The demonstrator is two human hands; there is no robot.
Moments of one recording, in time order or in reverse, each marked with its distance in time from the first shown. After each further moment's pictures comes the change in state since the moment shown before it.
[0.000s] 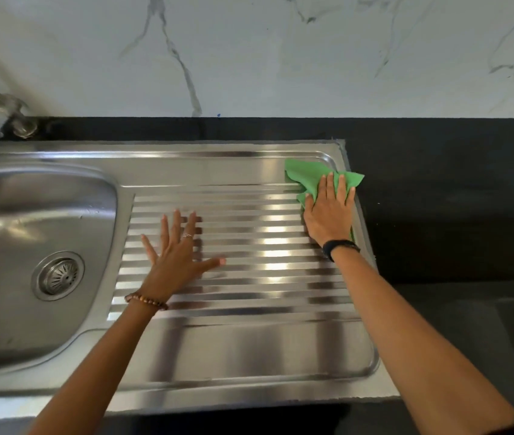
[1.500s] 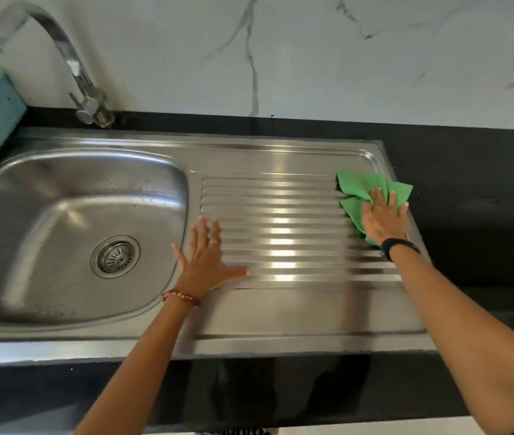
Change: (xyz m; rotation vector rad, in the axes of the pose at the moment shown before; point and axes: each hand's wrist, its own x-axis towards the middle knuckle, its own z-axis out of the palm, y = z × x) left_hand -0.061 -0.078 0.005 -0.133 0.013 -0.011; right_hand -0.056 -0.011 -0.011 0.070 -0.108 0.152
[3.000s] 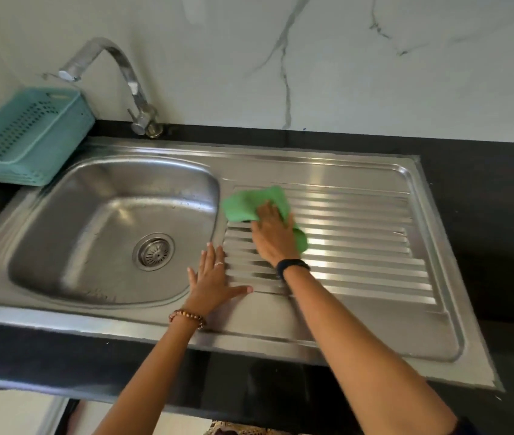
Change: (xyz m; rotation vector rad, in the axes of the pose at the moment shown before) left_hand -0.036 -0.009 -0.001 -0.074 -0.042 -0.213; right_hand -0.081 -0.197 0.058 0.144 -0.123 -0.548
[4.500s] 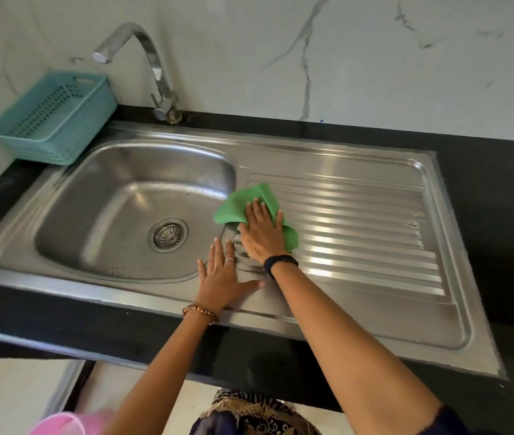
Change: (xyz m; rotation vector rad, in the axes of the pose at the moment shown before) left_hand -0.030 -0.005 0.012 0.036 0.092 -0.009; right_hand -0.016 -0.038 0.027 -0.002 -0.072 -0.079
